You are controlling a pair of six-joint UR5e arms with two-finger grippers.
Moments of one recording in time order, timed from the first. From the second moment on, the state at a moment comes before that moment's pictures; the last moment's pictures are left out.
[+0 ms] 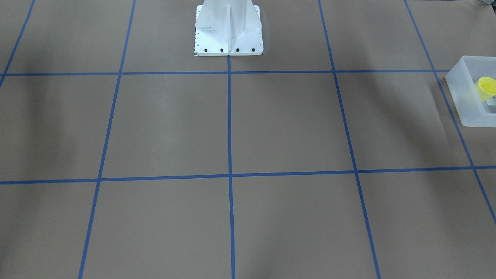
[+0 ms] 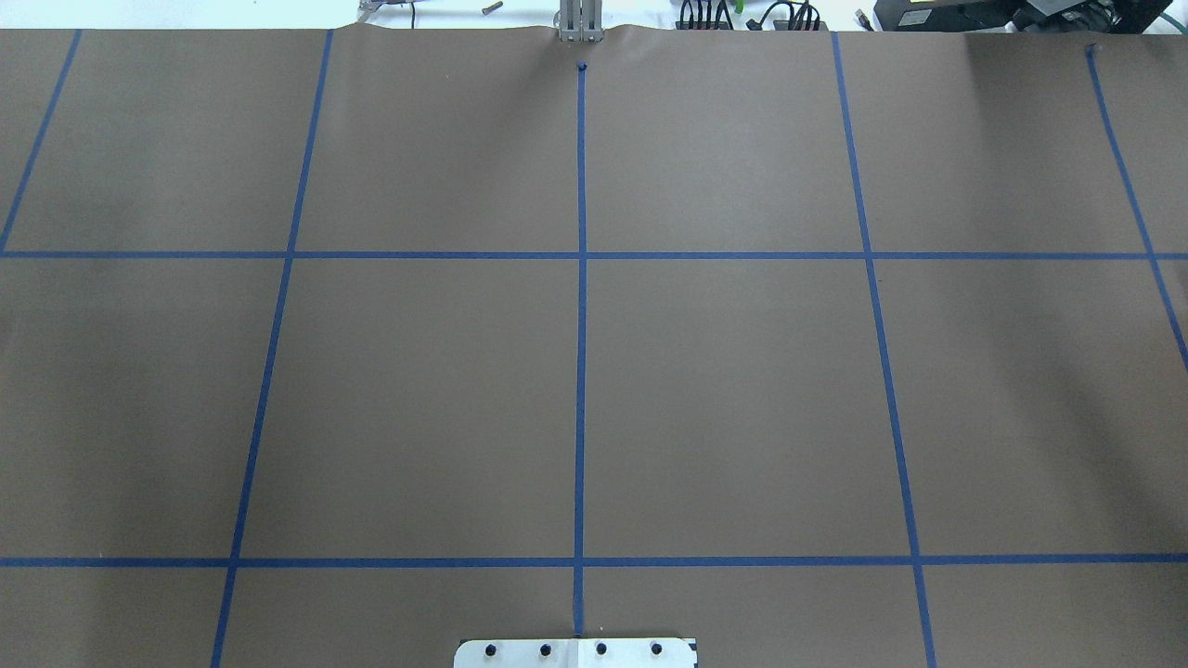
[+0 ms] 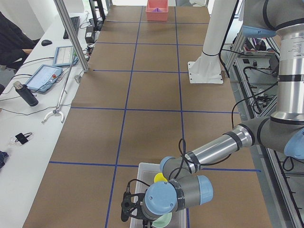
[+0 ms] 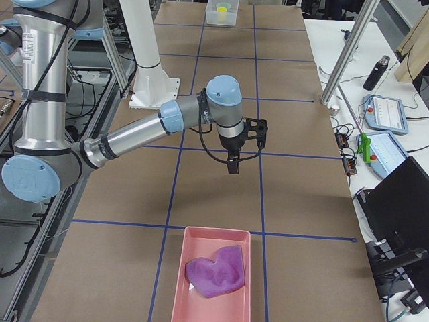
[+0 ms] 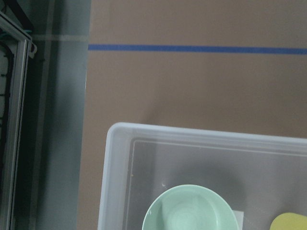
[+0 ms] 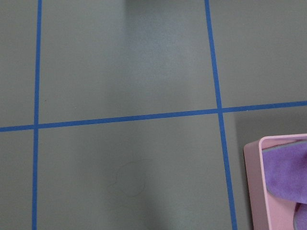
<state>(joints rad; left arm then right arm) -1.93 -1.50 -1.36 -1.83 -2.33 0.28 1.53 -1.68 2.10 -1.70 2.33 0.33</state>
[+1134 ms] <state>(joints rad) -1.66 -1.55 -1.77 -1.58 -2.33 -0.04 1.60 -1.74 1.87 -1.70 2.35 0.13</state>
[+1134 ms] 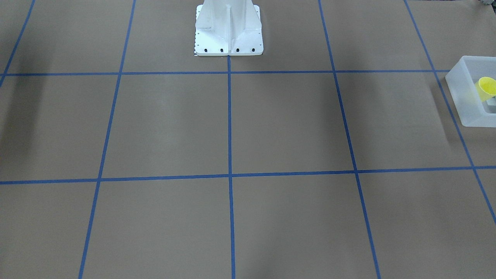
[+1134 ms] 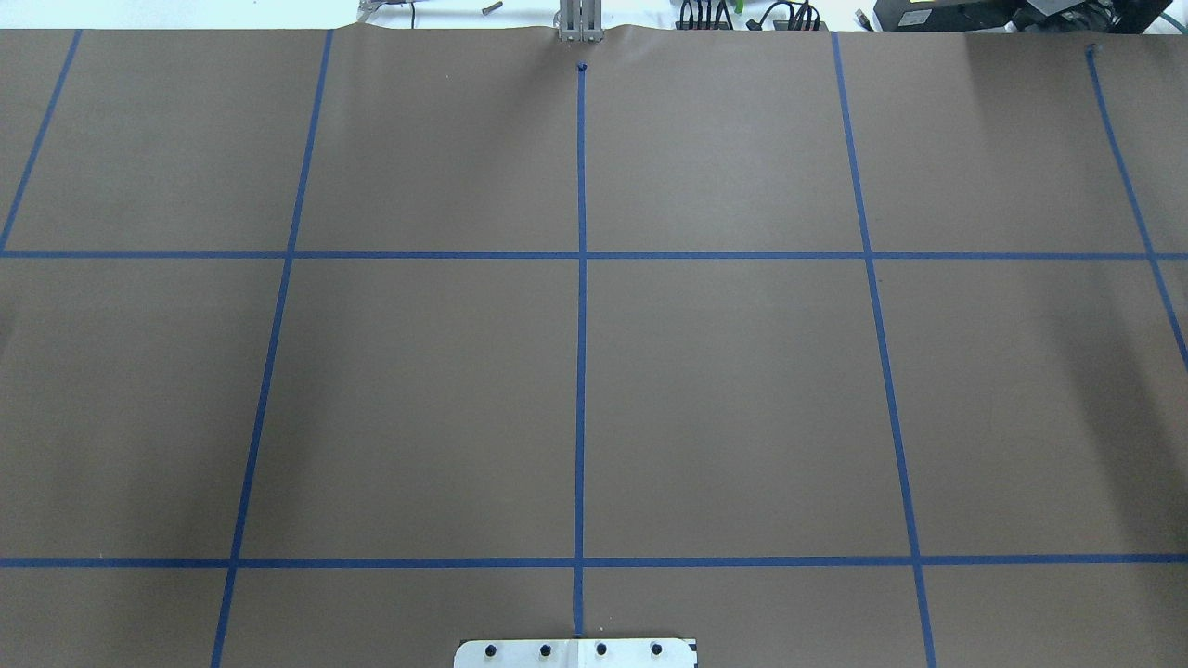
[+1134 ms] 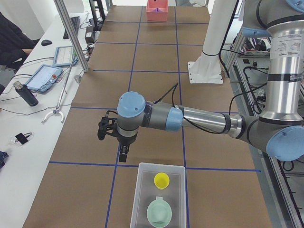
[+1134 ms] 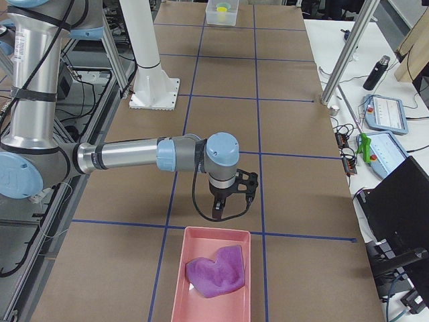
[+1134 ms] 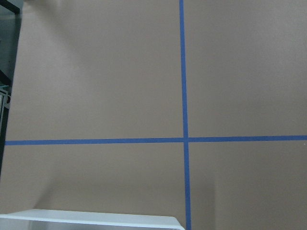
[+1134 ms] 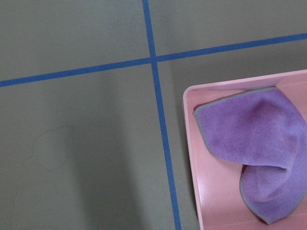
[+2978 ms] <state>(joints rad) -1.61 -1.51 -1.67 -1.63 -2.34 -0.06 1.64 -1.74 1.79 -1.70 2.36 0.08</state>
